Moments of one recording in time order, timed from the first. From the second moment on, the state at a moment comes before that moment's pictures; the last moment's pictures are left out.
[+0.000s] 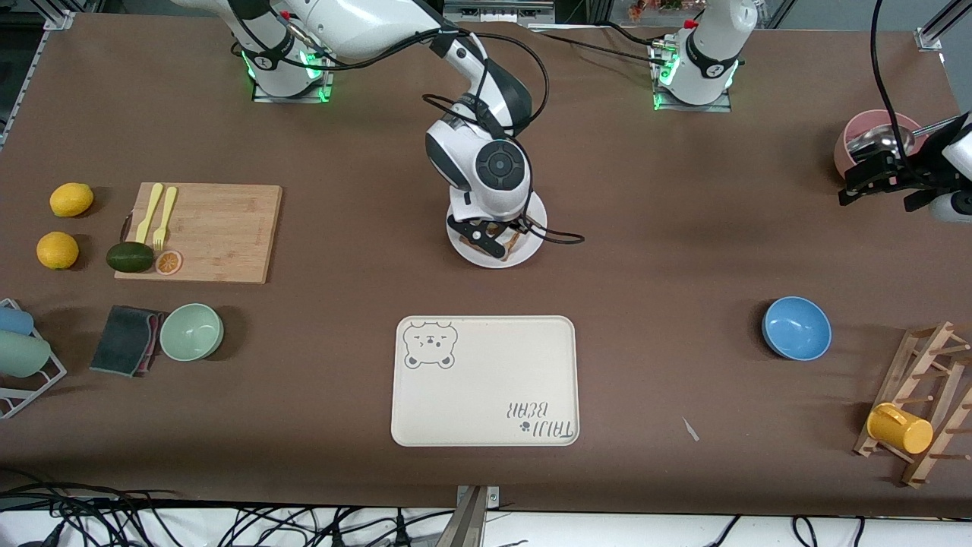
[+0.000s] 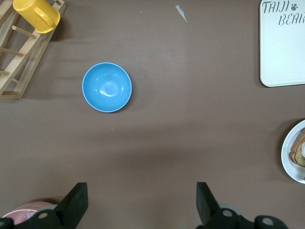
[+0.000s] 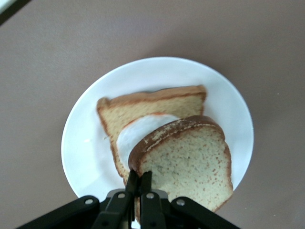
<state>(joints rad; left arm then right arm) -0.01 0.04 0.08 -1.60 -0.04 1.58 0.13 0.80 0.81 0.06 -1.28 0.13 1.97 1.40</state>
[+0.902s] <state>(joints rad) -0.01 0.04 0.08 -1.60 -0.04 1.58 0.13 0.77 0.80 0.02 -1.19 -0.03 1.92 1.39</state>
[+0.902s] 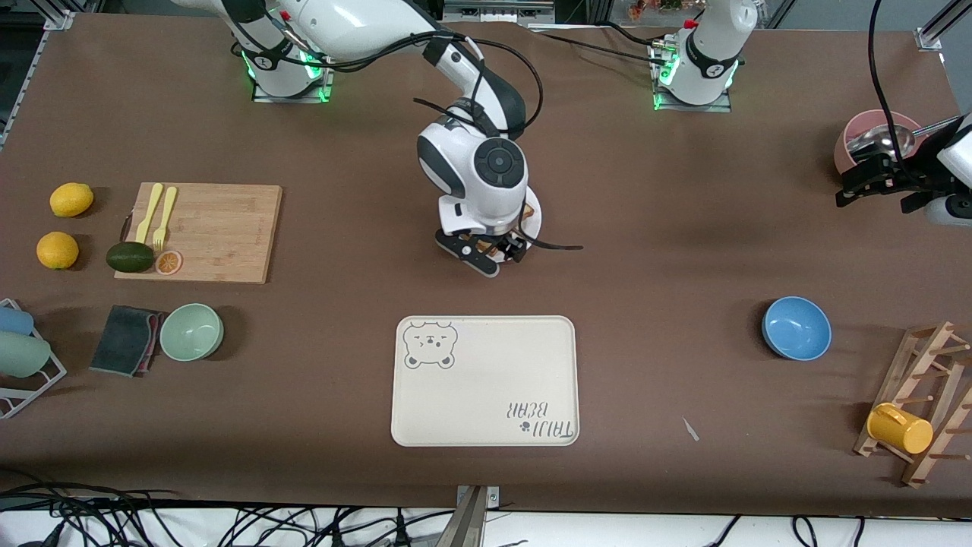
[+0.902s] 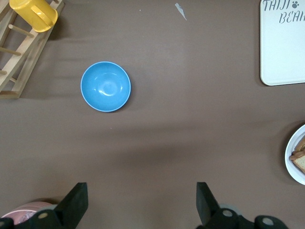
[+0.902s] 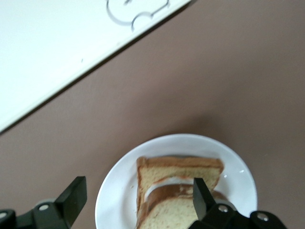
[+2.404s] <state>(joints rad) -0.04 0.25 0.04 -1.64 -0.28 1.74 0.23 0.10 0.33 0.01 -1.38 0.04 1.54 0.05</state>
